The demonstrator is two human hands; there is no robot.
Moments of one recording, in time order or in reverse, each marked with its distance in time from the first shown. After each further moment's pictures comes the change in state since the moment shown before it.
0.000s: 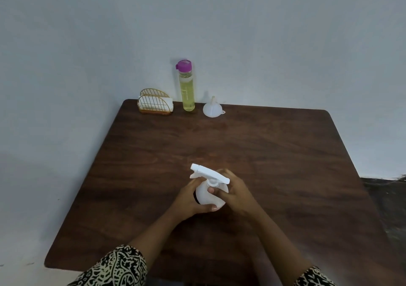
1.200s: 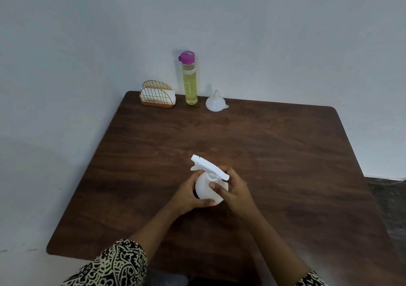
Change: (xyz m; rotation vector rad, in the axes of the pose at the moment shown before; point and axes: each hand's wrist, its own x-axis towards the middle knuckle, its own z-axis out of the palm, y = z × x) left_hand 0.000 -0.003 0.001 -0.087 -0.035 -0.090; right_hand -0.010 0.003 0.005 0.131 0.067 -0.002
